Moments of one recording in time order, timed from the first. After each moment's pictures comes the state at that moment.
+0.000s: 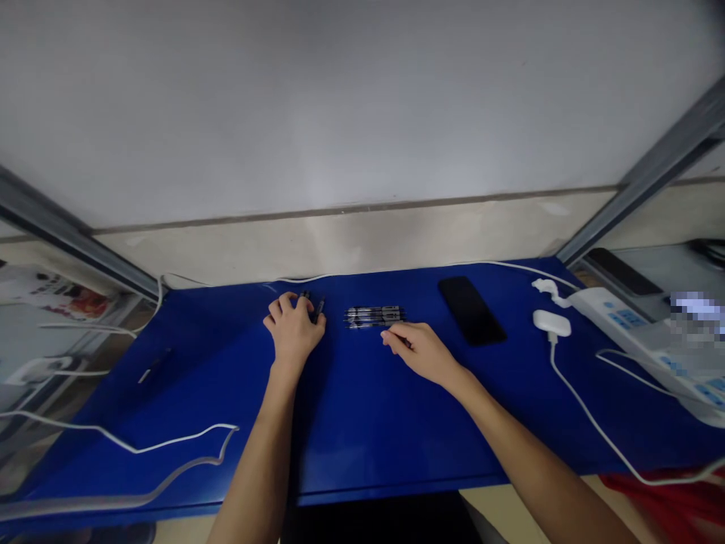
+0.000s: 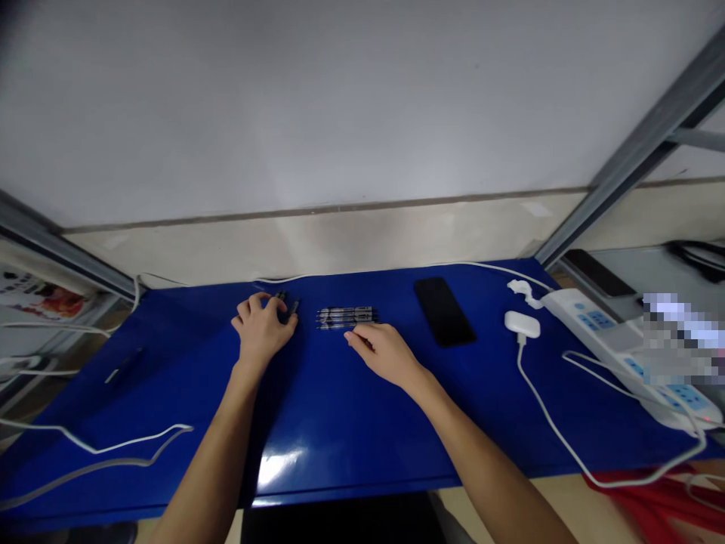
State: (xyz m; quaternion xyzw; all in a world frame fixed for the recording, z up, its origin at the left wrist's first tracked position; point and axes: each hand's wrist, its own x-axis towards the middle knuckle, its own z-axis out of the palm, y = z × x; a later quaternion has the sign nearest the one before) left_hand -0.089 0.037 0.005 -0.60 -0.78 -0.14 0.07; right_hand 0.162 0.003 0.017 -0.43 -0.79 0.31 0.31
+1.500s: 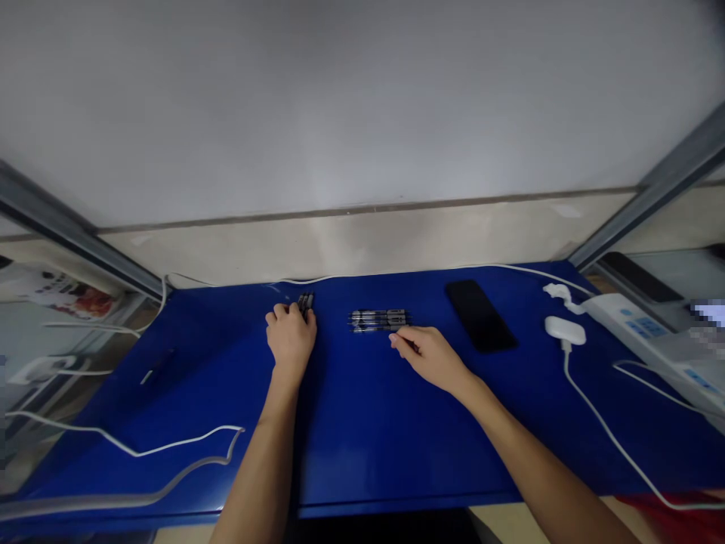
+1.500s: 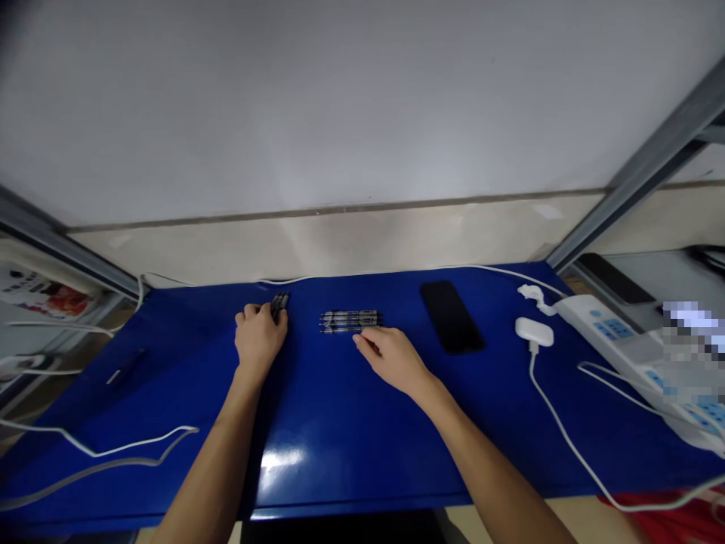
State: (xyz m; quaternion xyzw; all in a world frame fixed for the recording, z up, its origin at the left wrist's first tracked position) left_hand -0.101 0.042 -0.006 -0.55 -0.82 -0.11 0.09; right_hand 0.166 0.006 0.012 -0.45 -0.79 0.31 0.29
